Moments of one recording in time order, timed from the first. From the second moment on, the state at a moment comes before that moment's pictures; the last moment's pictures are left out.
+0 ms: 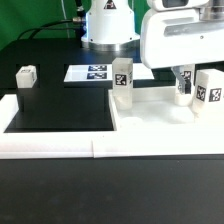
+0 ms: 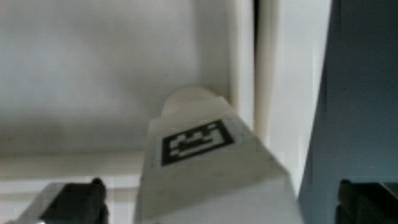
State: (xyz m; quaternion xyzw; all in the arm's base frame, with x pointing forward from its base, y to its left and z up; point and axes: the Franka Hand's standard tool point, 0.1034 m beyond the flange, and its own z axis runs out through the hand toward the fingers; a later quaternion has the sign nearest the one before) arm 0.621 0.118 0.073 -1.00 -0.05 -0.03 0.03
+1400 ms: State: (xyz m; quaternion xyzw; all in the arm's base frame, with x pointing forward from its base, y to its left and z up) arm 0.628 0.109 0.070 -0.80 0.60 0.00 0.09
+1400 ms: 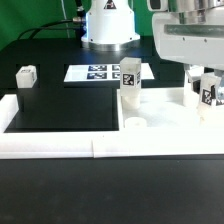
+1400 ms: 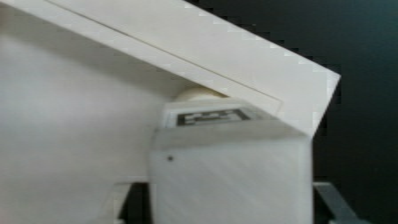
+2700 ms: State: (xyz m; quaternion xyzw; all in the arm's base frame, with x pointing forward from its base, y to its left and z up) arm 0.623 0.119 0.064 -0.84 0.54 0.01 0.10
